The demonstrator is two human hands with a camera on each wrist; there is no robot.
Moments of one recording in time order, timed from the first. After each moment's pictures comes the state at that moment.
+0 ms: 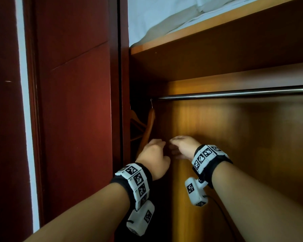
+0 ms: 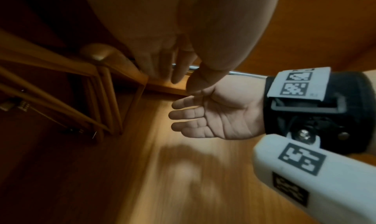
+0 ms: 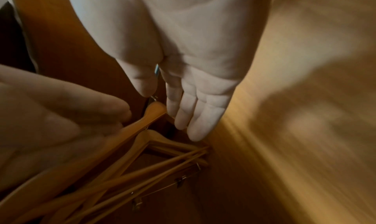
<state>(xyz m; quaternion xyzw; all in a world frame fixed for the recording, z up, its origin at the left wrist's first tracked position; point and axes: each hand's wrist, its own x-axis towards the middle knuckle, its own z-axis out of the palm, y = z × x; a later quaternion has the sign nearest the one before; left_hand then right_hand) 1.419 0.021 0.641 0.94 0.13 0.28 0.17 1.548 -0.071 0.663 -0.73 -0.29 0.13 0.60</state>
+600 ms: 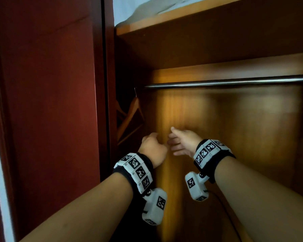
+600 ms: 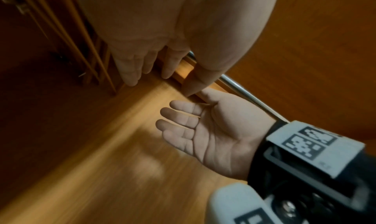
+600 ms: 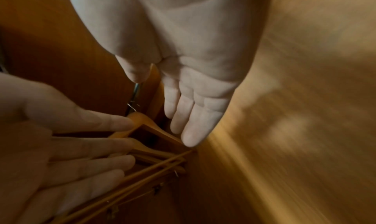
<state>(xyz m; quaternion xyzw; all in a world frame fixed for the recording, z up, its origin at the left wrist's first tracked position) 1.443 -0.004 0.633 0.88 0.16 0.25 0.38 1.548 -0.115 0.645 -0.75 -0.24 0.14 0.60</state>
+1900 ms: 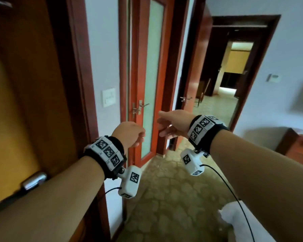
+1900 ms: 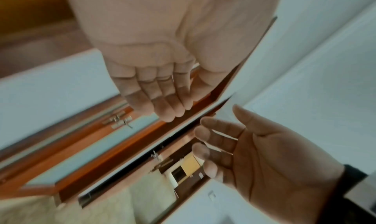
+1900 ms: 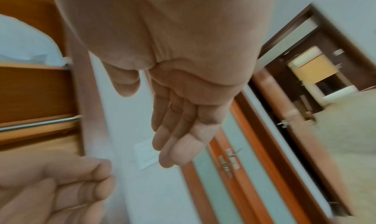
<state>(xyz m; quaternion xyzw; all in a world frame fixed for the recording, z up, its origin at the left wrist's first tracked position) 1.068 -0.304 0.505 0.68 -0.37 -0.35 0.53 0.915 -0.418 0.542 -0.70 0.40 -0.19 0.56</state>
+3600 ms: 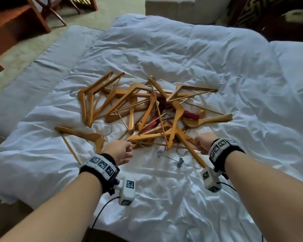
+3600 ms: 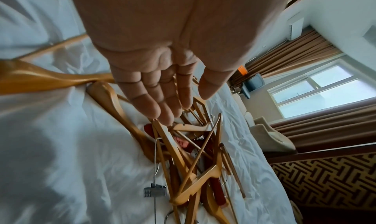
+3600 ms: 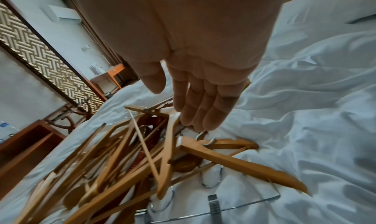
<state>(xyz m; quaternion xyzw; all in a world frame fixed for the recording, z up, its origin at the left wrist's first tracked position) 0.144 -0.282 0.117 0.49 -0.60 -0.62 -0.16 0.000 -0.003 0.096 0.22 0.84 -0.34 0.37</state>
